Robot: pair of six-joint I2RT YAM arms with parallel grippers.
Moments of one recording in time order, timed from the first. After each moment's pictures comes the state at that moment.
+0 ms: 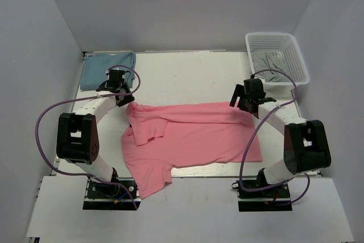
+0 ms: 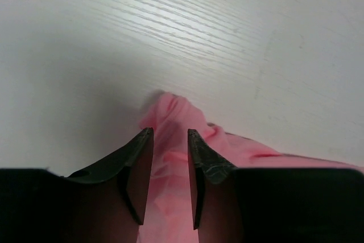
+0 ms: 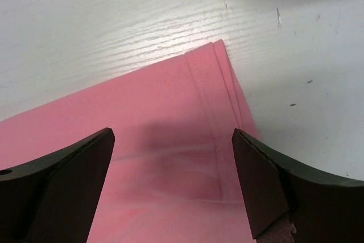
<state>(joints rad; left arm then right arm) -0.11 1.61 1.04 -0.35 -0.16 -0.48 0.22 1.51 0.83 -0.18 0.19 0.42</state>
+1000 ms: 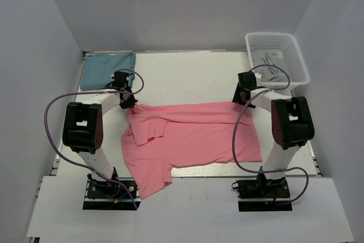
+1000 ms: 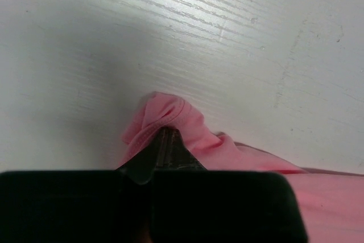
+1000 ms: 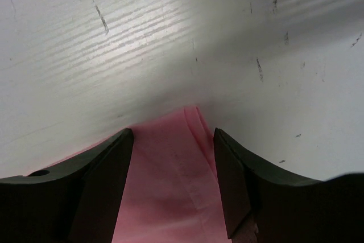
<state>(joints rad) -0.11 1.76 1.06 -0.31 -0.10 -0.46 0.20 1.80 1.04 -0.22 0.32 0.40</state>
